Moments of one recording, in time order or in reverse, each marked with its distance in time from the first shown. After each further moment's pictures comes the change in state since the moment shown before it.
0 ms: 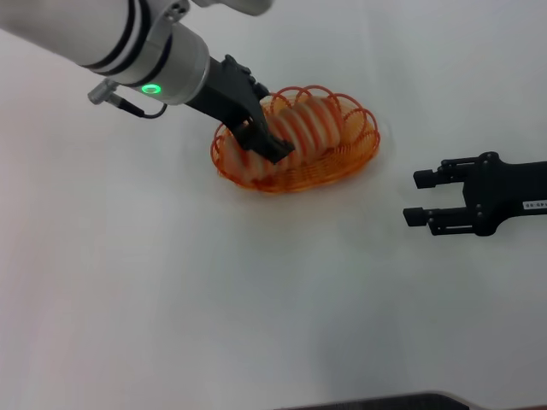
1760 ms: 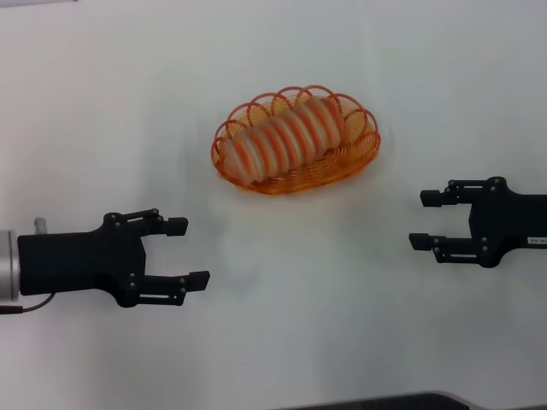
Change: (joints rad) left arm 0.394 0.055 -0.628 -0.462 -0.400 0.357 0.907; right arm -0.081 0.041 0.075 0.008 -0.004 0.004 -0.238
